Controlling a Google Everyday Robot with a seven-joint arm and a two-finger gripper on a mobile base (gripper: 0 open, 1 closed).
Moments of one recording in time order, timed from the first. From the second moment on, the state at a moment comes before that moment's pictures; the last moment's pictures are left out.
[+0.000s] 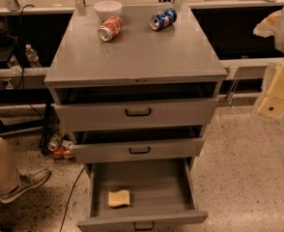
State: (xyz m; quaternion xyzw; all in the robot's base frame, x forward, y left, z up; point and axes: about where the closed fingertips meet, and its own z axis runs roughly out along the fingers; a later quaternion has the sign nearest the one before) arm 0.436 -0.208 1.005 -0.60 0.77 -0.07 0.20
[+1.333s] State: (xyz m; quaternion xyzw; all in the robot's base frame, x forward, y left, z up) arm 0.397 -0.162 0.887 -0.59 0.78 0.09 0.18
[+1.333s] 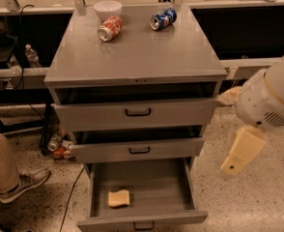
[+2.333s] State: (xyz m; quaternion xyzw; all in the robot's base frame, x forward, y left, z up) arm 0.386 -0.128 0.809 -0.54 0.79 0.17 0.21
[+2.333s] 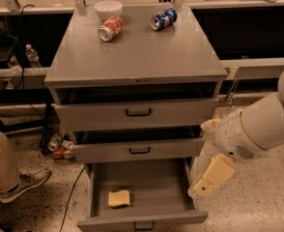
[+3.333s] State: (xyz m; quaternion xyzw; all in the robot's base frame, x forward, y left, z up) arm 0.413 -0.120 0.665 -0.52 0.79 0.24 0.23
